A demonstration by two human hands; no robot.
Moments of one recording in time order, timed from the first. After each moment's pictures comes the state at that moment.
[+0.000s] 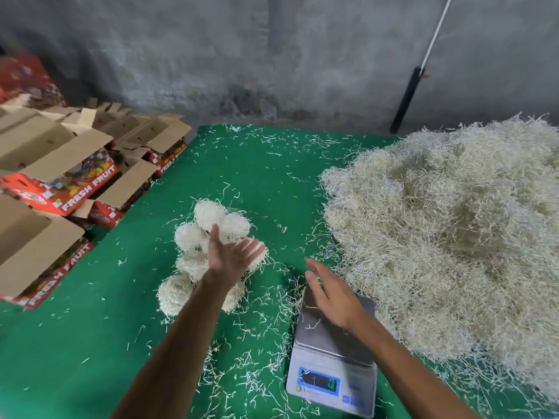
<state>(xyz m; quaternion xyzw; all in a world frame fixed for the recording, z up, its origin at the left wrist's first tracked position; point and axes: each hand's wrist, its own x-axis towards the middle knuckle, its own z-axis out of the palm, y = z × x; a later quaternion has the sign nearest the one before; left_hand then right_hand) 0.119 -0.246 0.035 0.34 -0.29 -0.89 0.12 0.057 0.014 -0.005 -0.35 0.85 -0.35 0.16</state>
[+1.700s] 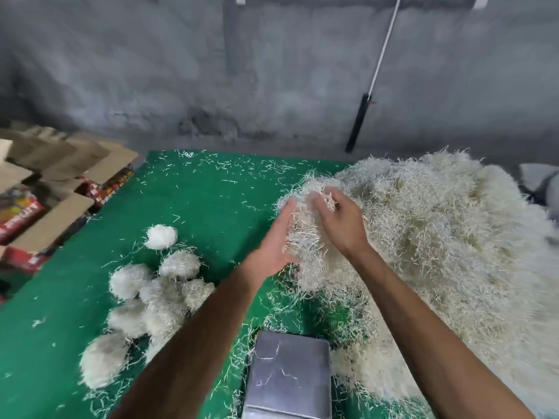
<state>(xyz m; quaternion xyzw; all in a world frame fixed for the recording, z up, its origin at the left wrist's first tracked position) -0.056 -0.117 0.099 0.10 -0.79 -0.60 -0.02 -0.128 0.031 0.142 -0.21 0.81 -0.55 -0.02</state>
